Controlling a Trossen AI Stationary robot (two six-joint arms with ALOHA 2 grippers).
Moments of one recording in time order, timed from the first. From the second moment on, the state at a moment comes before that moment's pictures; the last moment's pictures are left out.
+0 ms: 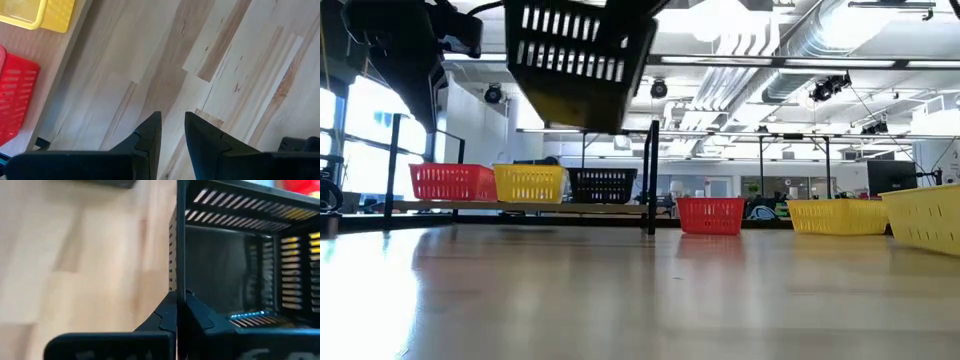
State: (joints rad) left arm -0.08 1.06 0.85 -1.10 -0.22 -0.63; right arm 0.42 2.10 1.95 -0.93 0.43 0.14
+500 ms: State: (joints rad) left arm -0.08 1.06 0.85 -1.10 -0.22 -0.63; right arm 0.15 2.08 1.95 -0.90 0.43 -0.16
